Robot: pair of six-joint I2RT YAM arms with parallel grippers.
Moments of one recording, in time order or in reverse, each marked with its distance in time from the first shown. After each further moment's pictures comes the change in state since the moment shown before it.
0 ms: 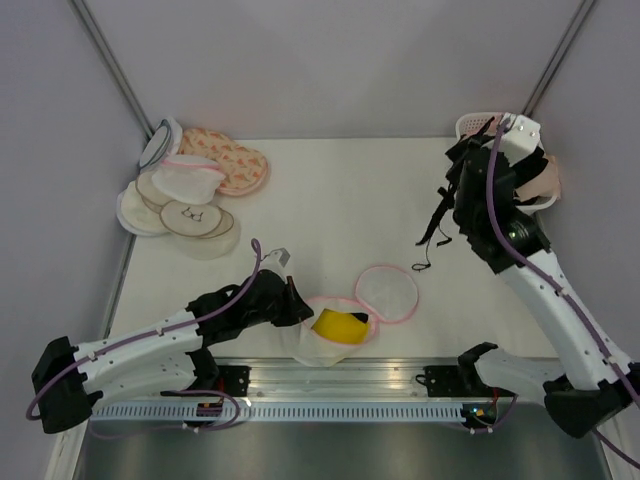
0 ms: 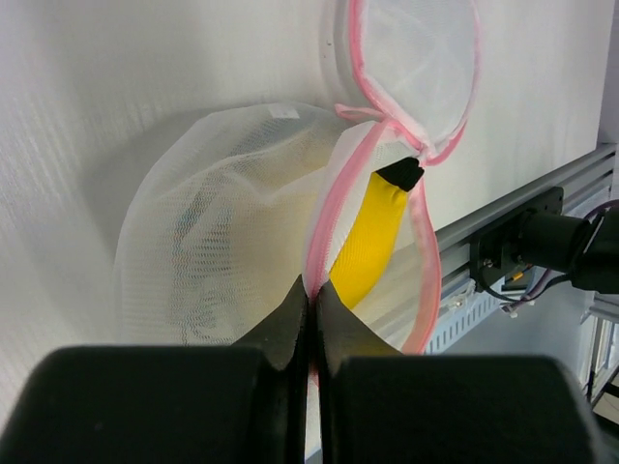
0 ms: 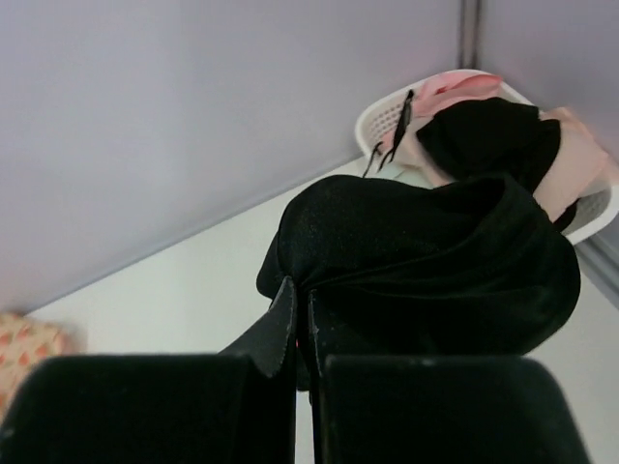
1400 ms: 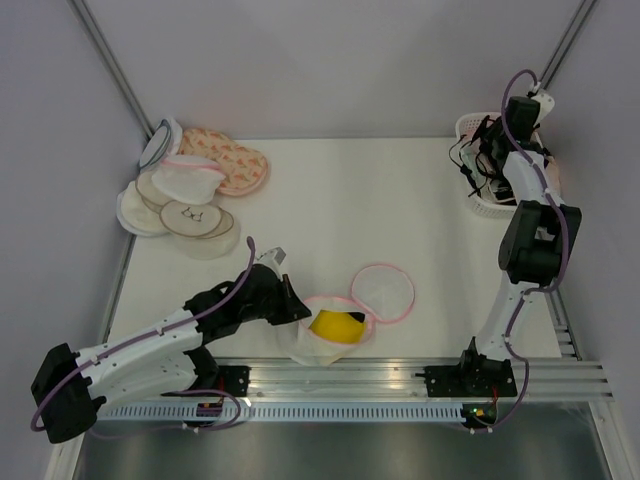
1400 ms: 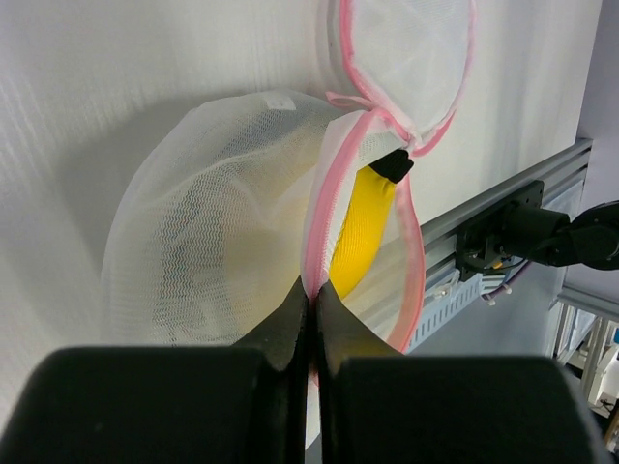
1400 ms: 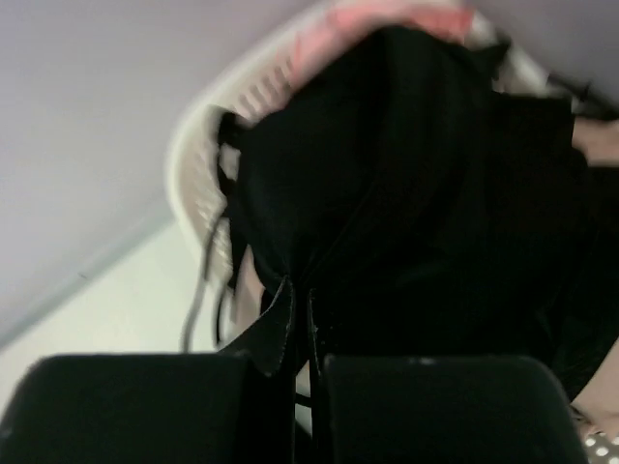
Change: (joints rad) left arm 0.101 -0.012 -0.021 0.008 0.134 0.002; right arm -0.797 0.999 0.555 0.199 -0.630 -0.004
